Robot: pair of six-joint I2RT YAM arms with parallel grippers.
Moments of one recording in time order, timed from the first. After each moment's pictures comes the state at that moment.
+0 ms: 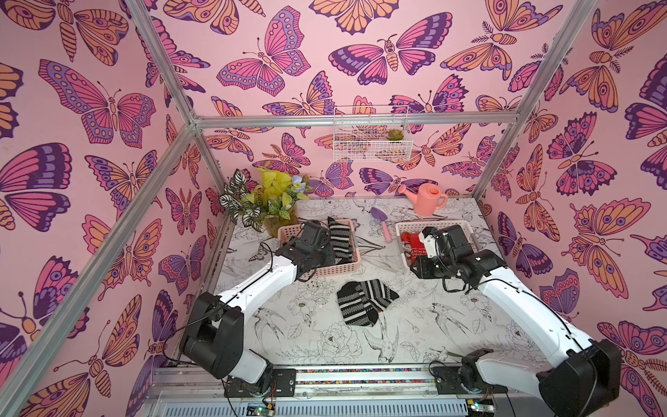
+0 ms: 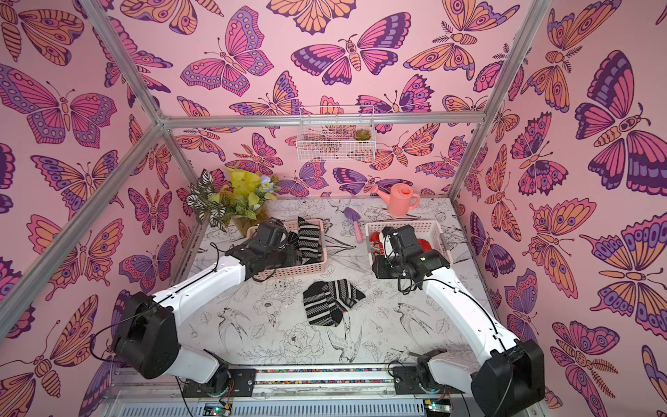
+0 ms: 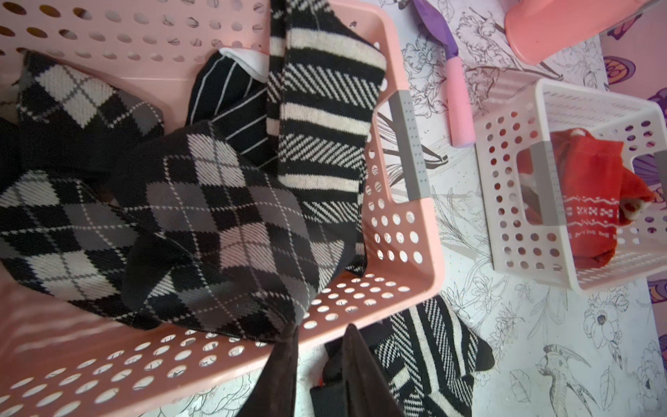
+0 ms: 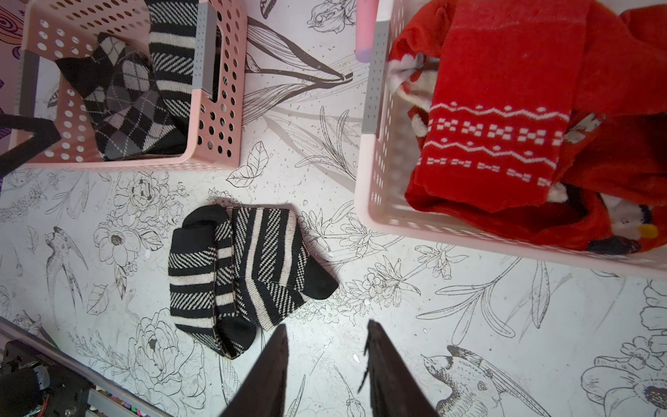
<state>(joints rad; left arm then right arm) -0.52 1.48 1.06 -0.45 0.01 -0.55 0.37 1.20 1.02 -0.79 -0.15 0.31</state>
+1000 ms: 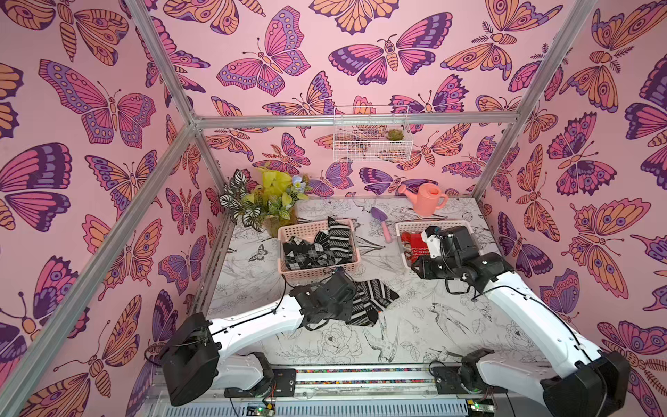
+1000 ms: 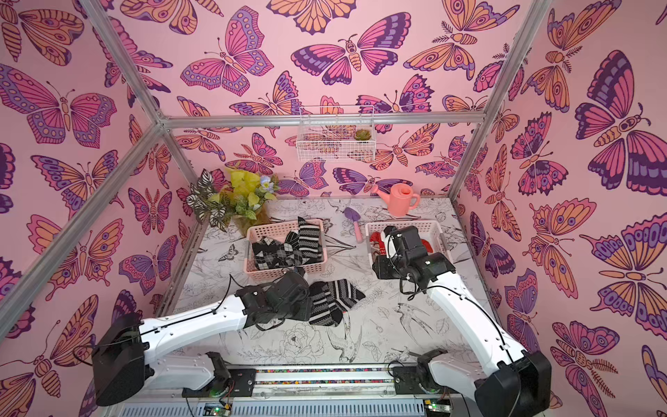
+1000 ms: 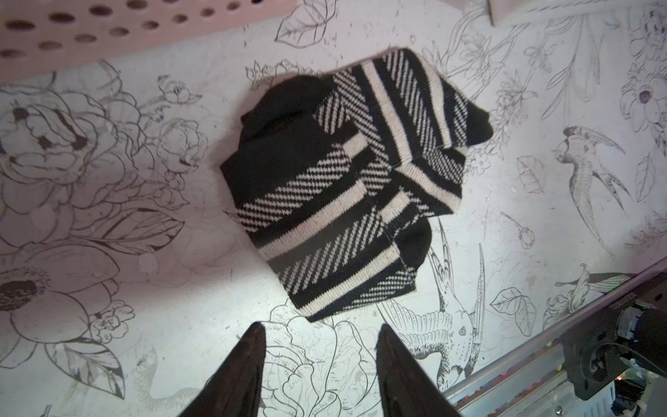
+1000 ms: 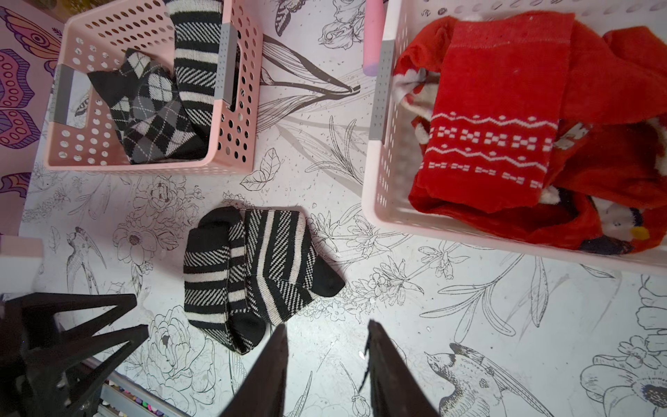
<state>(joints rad) -0.95 1.28 0.78 -0.53 -0.06 -0.75 0.37 1.15 1.02 -0.80 -0.17 0.32</state>
